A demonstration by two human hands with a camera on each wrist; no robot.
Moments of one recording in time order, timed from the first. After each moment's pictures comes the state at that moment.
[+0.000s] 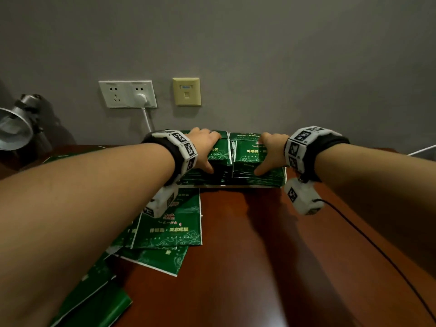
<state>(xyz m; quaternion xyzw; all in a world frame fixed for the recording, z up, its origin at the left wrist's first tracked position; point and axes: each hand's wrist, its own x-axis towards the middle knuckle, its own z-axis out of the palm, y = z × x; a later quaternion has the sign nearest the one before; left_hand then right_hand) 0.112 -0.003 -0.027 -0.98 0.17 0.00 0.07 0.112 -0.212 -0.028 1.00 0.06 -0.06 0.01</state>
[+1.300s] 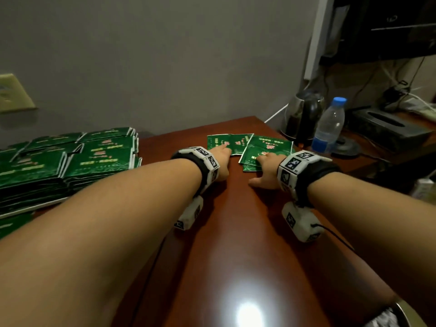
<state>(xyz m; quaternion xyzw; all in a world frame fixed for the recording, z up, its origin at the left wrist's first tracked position) 0.072 -0.372 -0.099 -0.95 0.31 0.07 0.04 -0.004 -0.507 -0.111 0.98 -0.16 -0.08 0.01</state>
